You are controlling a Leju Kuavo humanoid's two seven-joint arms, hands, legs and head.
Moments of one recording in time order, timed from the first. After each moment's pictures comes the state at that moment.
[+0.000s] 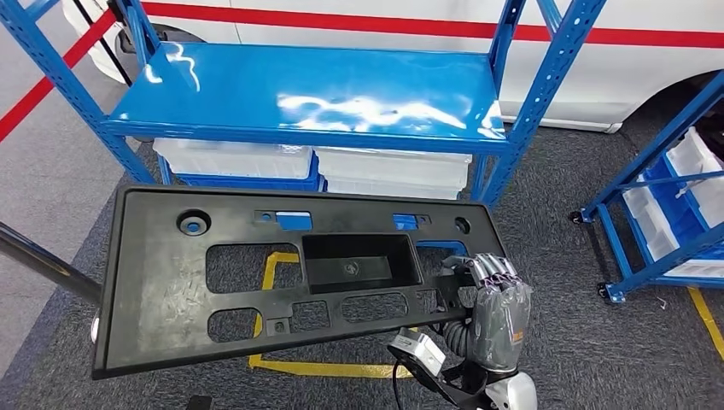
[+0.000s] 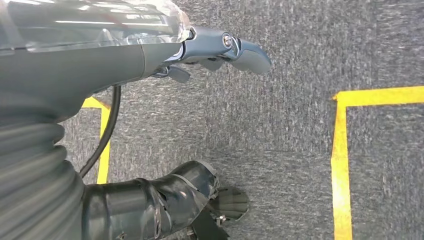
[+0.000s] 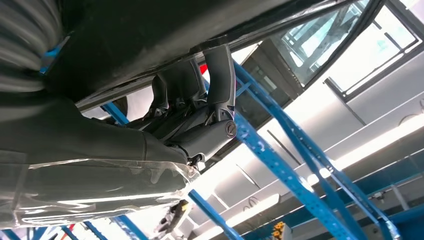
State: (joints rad) left arm -0.08 -0.22 0.96 -0.20 -1.11 0.23 -0.42; right arm 0.10 -0.02 0.49 -1.72 1.22 -0.69 -0.07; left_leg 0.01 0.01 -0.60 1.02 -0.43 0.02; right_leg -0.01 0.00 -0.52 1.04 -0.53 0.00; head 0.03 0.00
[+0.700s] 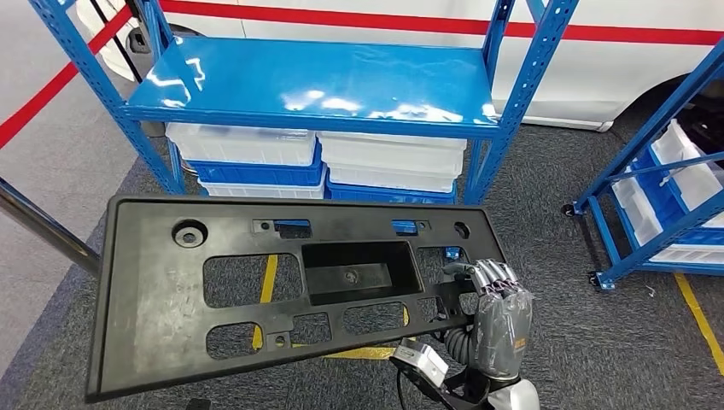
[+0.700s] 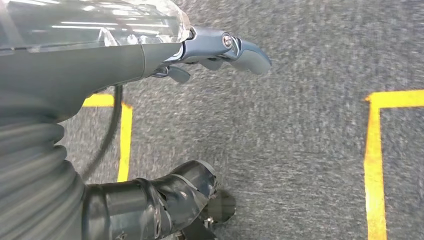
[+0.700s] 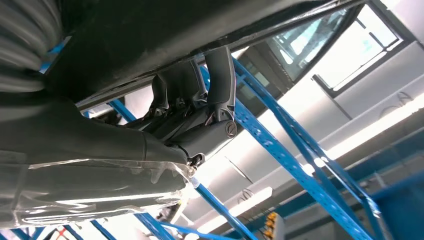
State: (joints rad) left arm -0.08 -0.22 0.97 -0.20 -1.11 0.23 -0.42; right arm 0.12 -0.02 0.48 -1.73 1.19 -0.69 -0.12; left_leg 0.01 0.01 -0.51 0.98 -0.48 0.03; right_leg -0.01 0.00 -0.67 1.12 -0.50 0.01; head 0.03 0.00
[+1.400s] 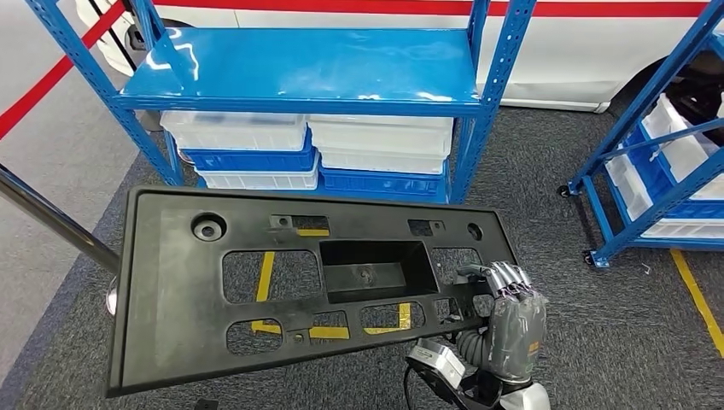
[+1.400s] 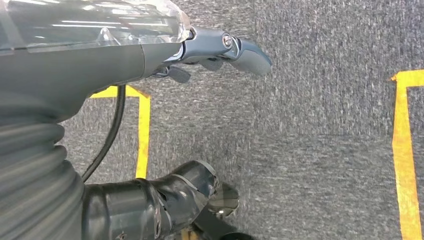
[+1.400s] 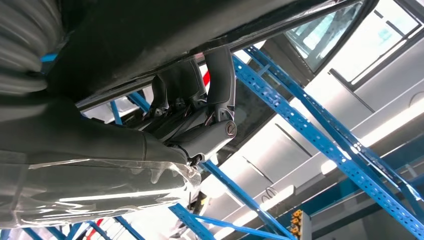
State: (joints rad) left arm -0.08 -0.22 0.97 -0.20 -1.12 0.23 -0.43; right arm 0.16 0.01 0.43 -1.75 1.14 -0.69 -0.18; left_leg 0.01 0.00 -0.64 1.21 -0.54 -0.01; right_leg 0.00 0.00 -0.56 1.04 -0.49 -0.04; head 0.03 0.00
